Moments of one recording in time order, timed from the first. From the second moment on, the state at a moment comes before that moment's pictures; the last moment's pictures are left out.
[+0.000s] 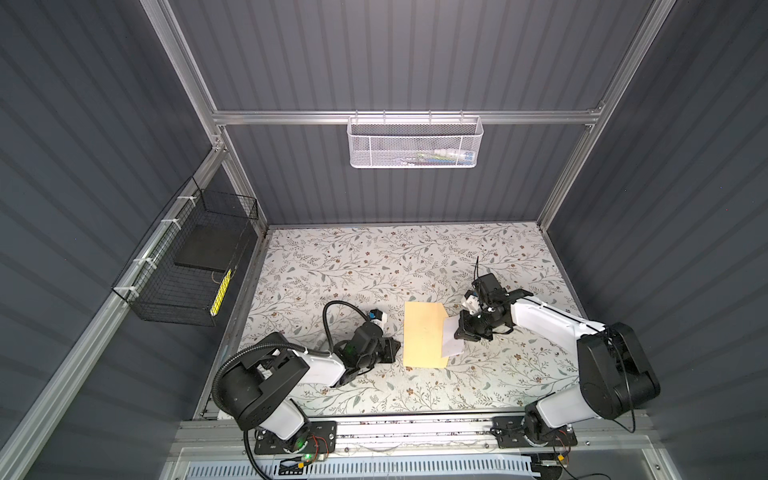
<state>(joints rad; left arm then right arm) -0.83 1.54 0.39 0.48 0.11 -0.76 0.36 1.50 0.85 -0.66 -0.43 0.50</state>
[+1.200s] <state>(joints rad) -0.83 1.69 0.56 0.50 0.22 -0.87 0.38 1.53 0.84 -0.63 -0.43 0.51</state>
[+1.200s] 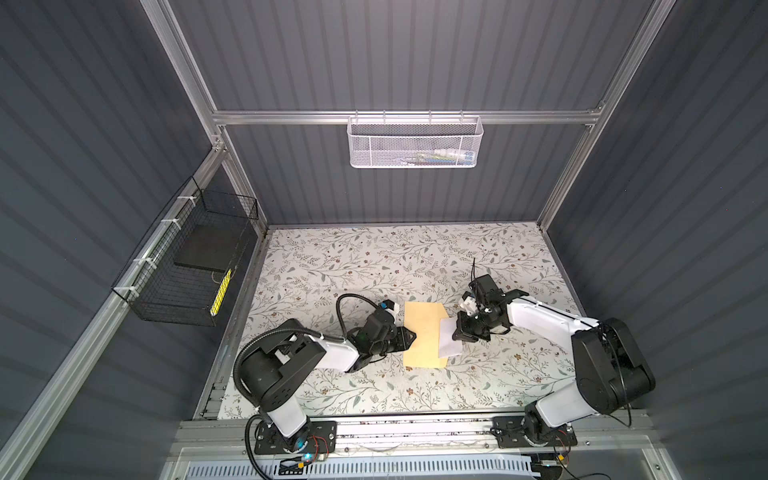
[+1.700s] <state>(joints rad) -0.83 1.75 0.53 0.61 0.23 -0.88 0.38 1.58 0.84 -0.60 -0.44 0.51</state>
